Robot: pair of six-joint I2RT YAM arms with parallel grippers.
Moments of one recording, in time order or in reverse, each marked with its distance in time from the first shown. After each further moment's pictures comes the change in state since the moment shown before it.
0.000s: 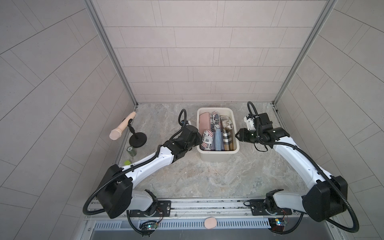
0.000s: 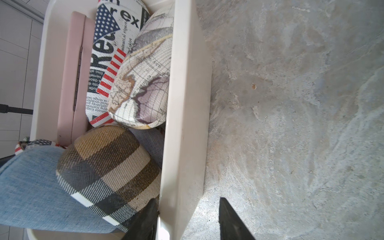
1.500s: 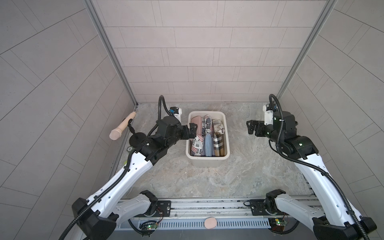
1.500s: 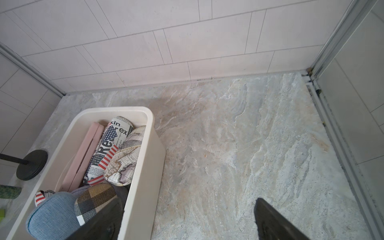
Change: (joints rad) left arm 0.114 -0.275 0.210 -0.304 0.101 0.414; right arm 0.003 -0.297 0.114 -0.010 0.319 -0.128
